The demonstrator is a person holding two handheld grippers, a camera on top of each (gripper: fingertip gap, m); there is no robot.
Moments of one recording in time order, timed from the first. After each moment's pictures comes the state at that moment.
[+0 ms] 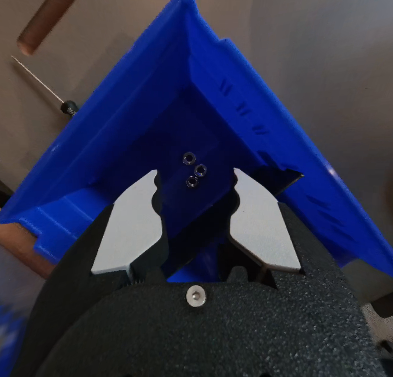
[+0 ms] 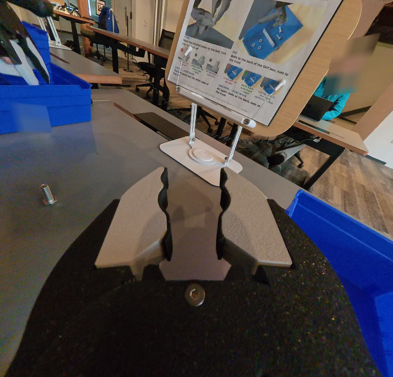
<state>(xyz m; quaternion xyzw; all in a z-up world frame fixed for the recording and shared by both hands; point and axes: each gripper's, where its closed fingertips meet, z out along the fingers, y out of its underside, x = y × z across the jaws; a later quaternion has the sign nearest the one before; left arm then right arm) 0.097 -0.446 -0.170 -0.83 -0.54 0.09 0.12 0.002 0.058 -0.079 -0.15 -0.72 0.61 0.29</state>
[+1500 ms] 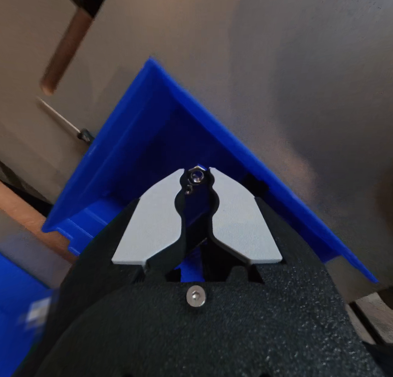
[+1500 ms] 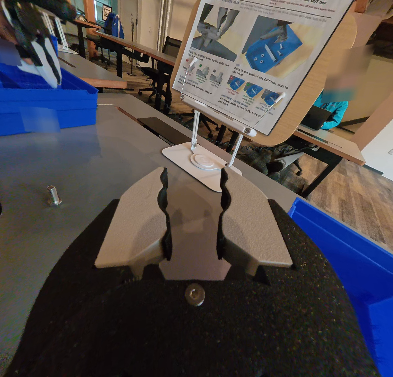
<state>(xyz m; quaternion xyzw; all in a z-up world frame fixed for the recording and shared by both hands) 0.081 -0.418 -0.152 -0.85 -0.50 0.11 0.07 0.010 0.057 -0.070 -0.14 -0.72 0.61 0.30</state>
